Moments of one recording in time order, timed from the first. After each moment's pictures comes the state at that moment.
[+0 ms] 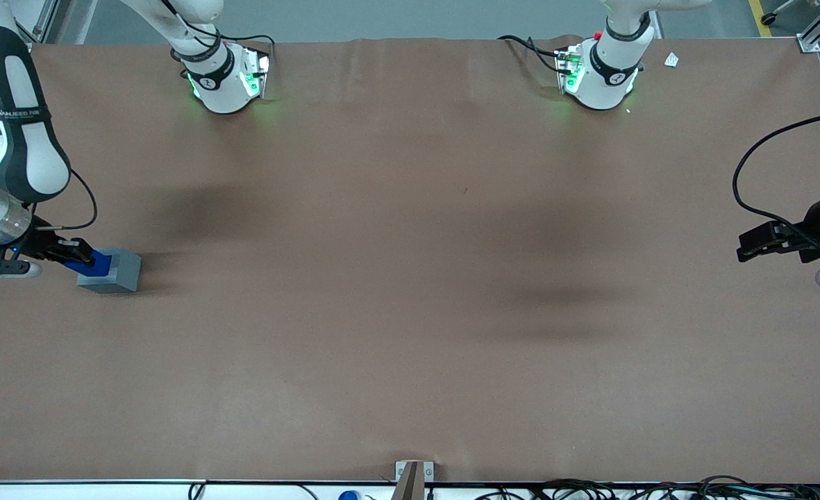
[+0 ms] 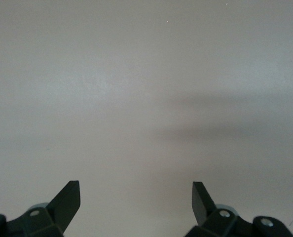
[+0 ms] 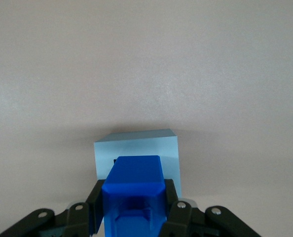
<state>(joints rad) -0.33 0.24 -0.04 -2.13 0.08 2.44 -0.40</state>
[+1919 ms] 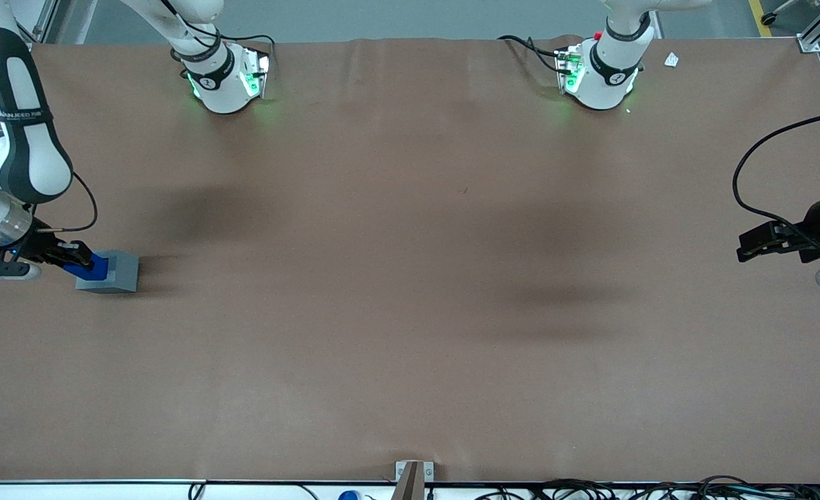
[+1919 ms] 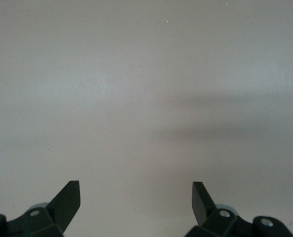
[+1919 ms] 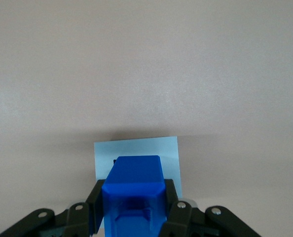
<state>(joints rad) -0.33 0.25 -0.03 -2.13 0.08 2.47 -0.40</state>
